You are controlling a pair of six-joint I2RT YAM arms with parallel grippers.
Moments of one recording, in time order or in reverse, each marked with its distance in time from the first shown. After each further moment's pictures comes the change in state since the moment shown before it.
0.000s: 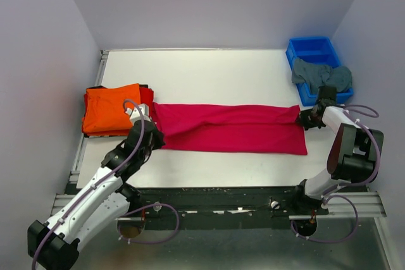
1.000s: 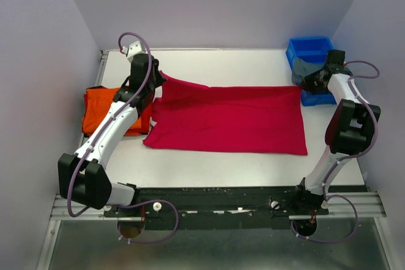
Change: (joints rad) left arm 0.252 0.648 0.670 0.172 0.005 0.074; right arm 0.001 0.315 0.584 -0.084 -0.122 -0.220
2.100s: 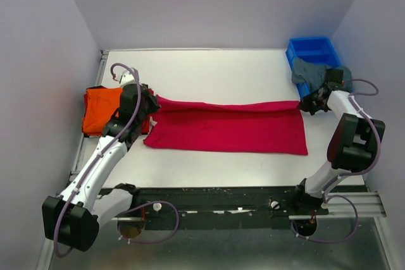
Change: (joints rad) left arm -0.005 -0.307 -0.322 0.006 0.069 0.019; right arm -0.008 -0.188 -0.291 -0.007 -0.005 -0.066
